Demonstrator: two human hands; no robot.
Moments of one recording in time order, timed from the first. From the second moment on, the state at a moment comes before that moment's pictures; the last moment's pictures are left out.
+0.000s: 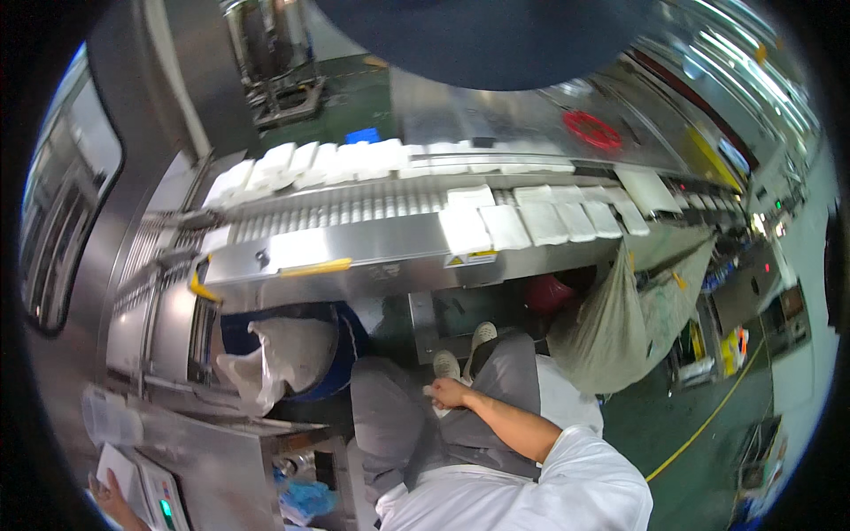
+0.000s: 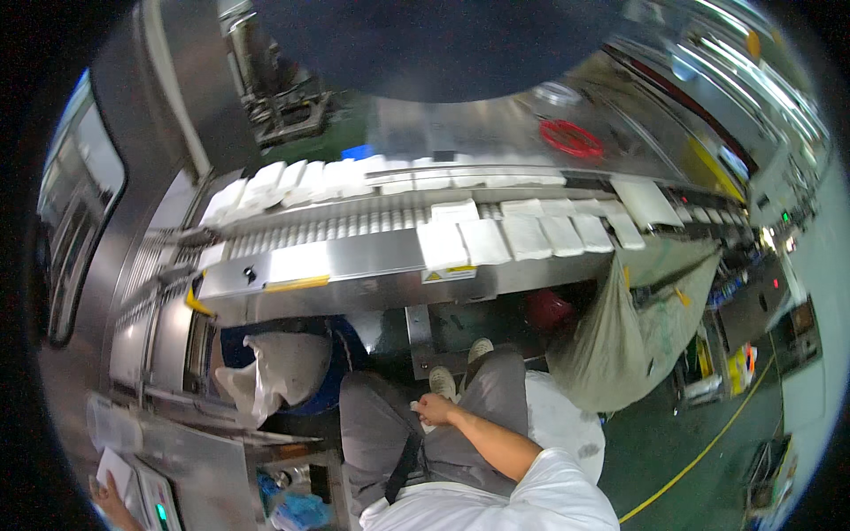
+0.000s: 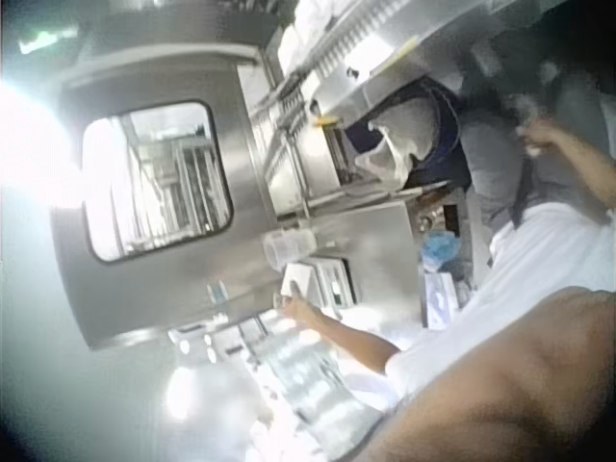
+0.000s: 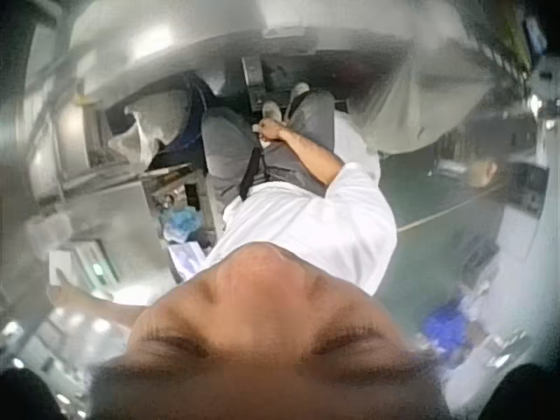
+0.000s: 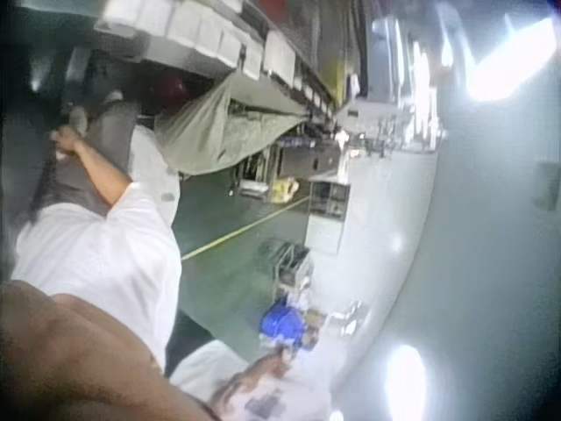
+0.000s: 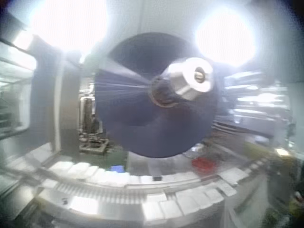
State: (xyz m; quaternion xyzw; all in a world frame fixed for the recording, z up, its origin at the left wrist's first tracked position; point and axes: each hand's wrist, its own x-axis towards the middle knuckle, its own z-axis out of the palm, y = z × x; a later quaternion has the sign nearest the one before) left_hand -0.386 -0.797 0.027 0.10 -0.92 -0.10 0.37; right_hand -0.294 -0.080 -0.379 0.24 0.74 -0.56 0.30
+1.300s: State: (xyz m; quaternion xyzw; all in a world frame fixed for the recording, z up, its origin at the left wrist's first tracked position) left_hand -0.625 -0.145 -0.042 -0.41 -0.71 -0.52 -0.23; right_hand -0.310 -0.126 -0.404 0.10 0.85 -0.46 0.25
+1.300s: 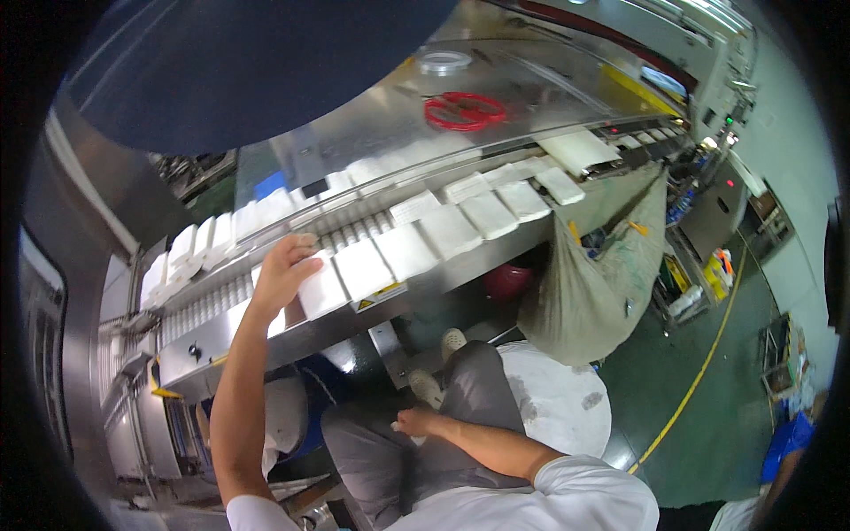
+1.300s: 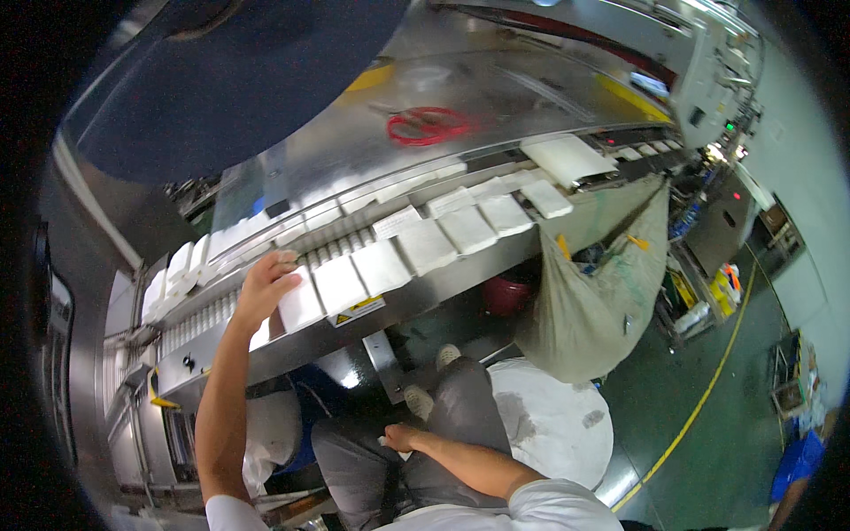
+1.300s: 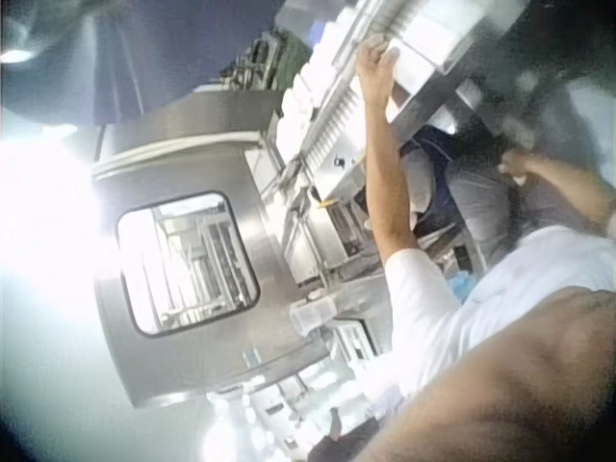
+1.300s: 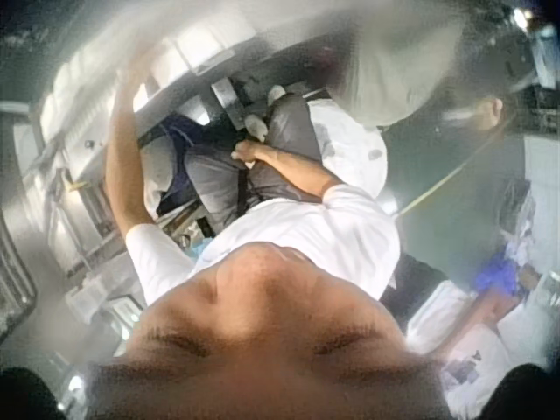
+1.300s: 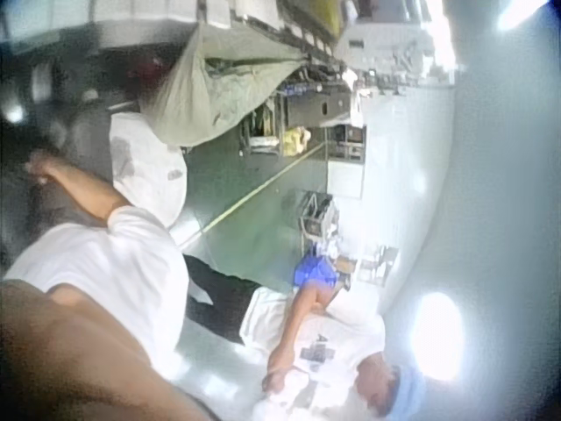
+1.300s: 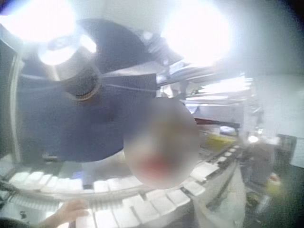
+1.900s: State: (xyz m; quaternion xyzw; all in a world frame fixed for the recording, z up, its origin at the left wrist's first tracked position) left_hand -0.618 -0.168 -0.063 -0.49 -0.74 -0.46 -0.05; right_hand -0.321 -0.134 -0.427 0.09 0.84 -0.44 0.31
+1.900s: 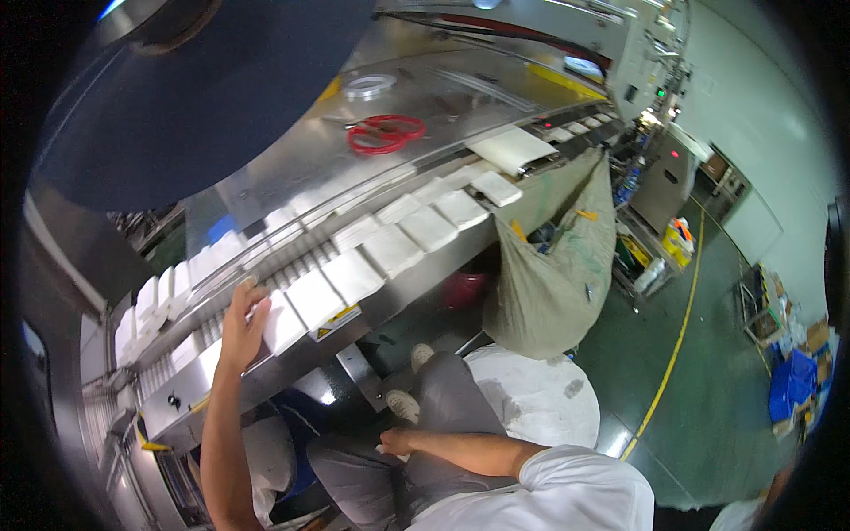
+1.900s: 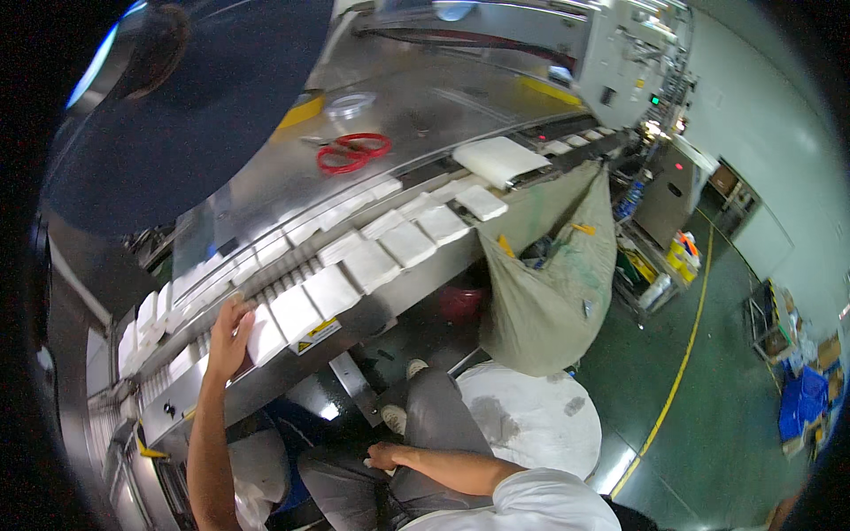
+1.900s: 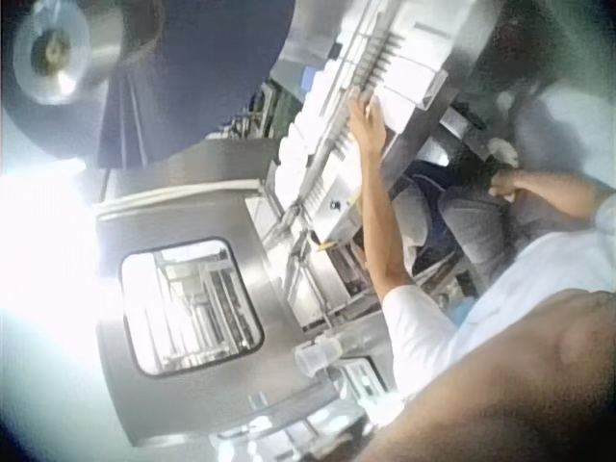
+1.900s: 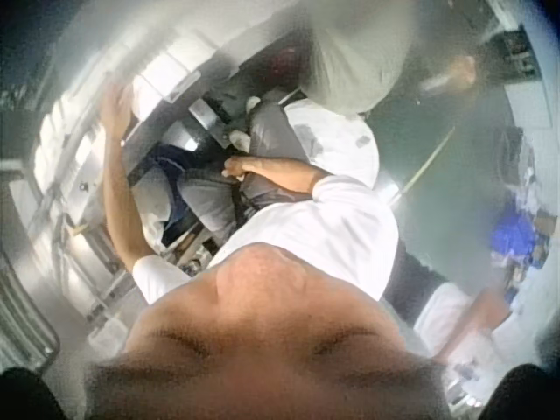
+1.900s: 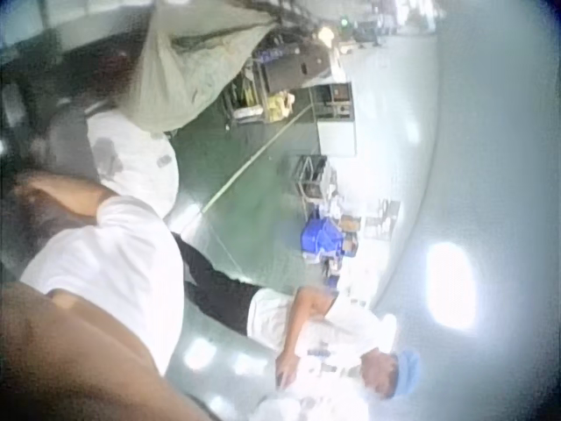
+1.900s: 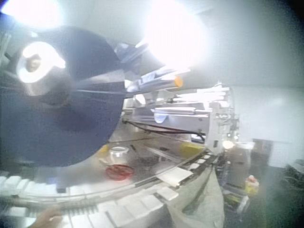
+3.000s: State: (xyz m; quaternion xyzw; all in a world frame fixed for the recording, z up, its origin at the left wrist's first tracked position) left_hand -0.438 -0.366 -0.109 -0.61 -0.69 -0.23 -0.32; right_hand -0.299 -0.127 -0.391 0.07 0.86 -0.42 0.30
